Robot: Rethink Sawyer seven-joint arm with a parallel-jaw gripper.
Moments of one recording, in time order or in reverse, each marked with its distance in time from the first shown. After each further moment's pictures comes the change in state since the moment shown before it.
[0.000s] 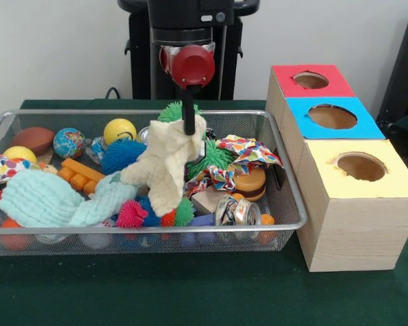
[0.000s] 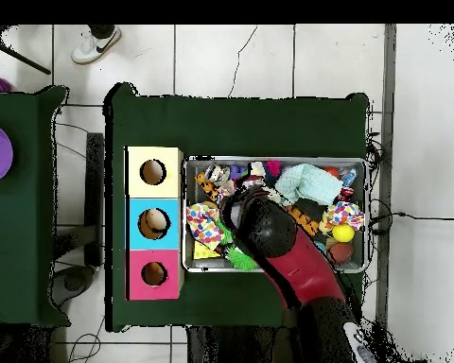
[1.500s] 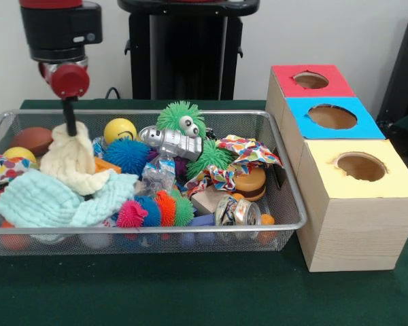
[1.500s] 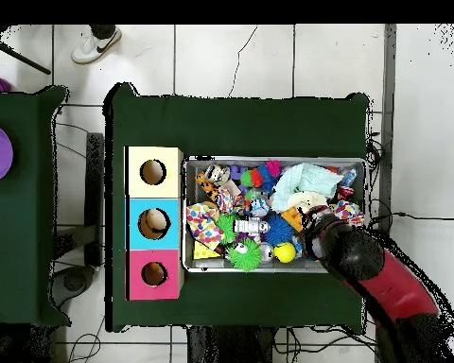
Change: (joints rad) arm -0.387 0.077 0.069 -0.102 -0.533 0.106 -0.091
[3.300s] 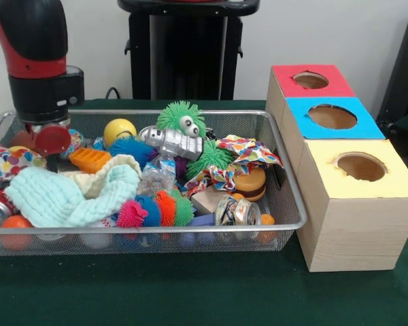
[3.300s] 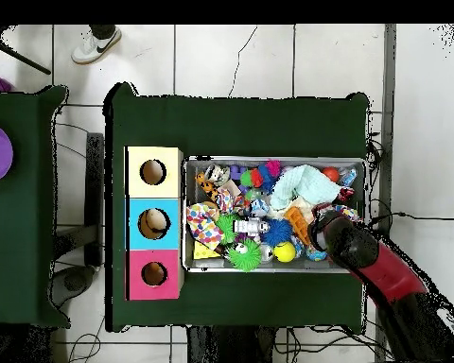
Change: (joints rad) arm -0.103 0.244 0.044 -0.167 -0.121 -0.098 0.000
